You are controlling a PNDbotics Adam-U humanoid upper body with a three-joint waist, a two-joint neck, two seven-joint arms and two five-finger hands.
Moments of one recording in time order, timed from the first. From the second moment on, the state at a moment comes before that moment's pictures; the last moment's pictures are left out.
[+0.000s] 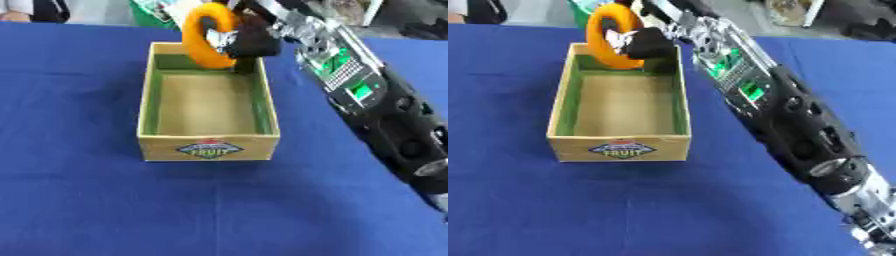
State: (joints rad) left arm -0.16 0.13 0.36 -1.98 0.09 -0.12 0.13; right arm -0.85 -0.52 0.37 -1.61 0.41 0.26 0.21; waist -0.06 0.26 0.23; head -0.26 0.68
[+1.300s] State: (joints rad) left arm -0.16 0.13 0.36 -1.98 0.10 -0.11 0.13; right arm -0.90 -0.50 0.35 -1.48 0.58 0.13 0.61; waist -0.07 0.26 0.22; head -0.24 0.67
